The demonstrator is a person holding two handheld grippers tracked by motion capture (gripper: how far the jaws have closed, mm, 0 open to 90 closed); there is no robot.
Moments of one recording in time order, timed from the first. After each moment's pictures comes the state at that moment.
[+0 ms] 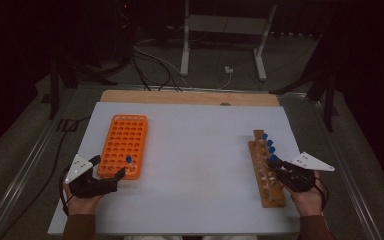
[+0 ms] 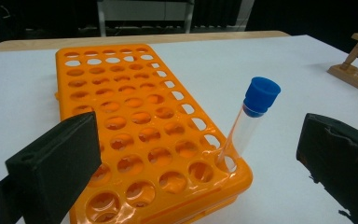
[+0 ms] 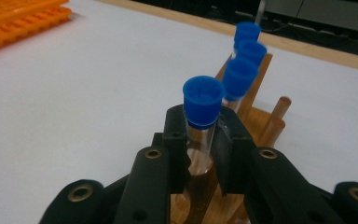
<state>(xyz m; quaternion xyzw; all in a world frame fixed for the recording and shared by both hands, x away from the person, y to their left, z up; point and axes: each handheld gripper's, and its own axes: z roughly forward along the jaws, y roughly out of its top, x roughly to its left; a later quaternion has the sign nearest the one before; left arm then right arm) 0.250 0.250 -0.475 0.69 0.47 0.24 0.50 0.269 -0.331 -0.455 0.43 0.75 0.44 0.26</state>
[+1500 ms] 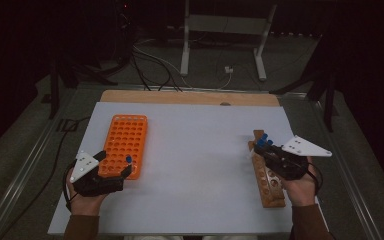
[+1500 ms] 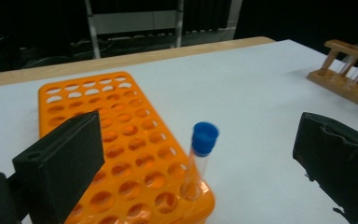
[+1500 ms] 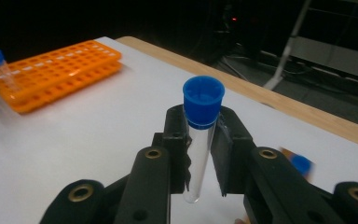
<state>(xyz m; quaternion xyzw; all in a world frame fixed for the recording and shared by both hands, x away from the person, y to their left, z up) 0.244 0.225 -0.440 0.71 0.43 0.26 0.50 0.276 -0.275 -0.388 0.35 0.76 0.49 0.25</state>
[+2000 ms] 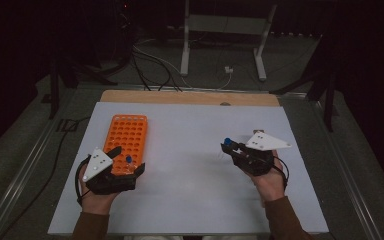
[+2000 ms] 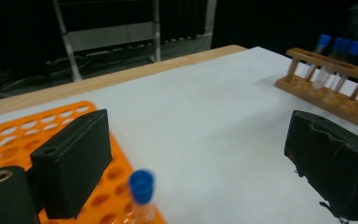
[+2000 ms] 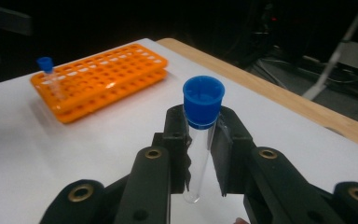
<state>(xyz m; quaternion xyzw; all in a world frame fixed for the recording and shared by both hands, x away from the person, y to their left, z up) 0.246 0.188 -0.422 0.73 0.38 0.25 0.52 0.289 -0.203 -0.391 0.31 0.78 0.50 0.21</state>
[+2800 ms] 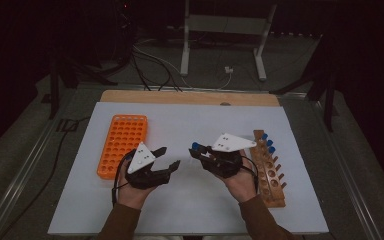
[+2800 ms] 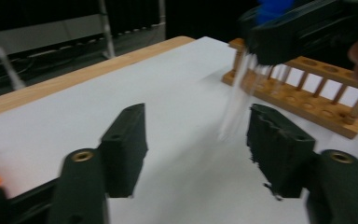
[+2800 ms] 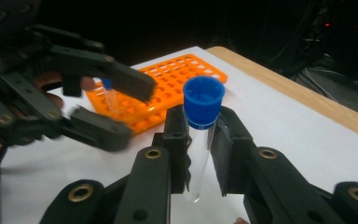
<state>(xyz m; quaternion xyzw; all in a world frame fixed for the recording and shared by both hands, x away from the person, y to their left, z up) 0.268 0.107 -0.428 0.77 0.31 0.19 0.52 0.289 -0.132 -0.394 0.26 0.80 0.52 0.16</state>
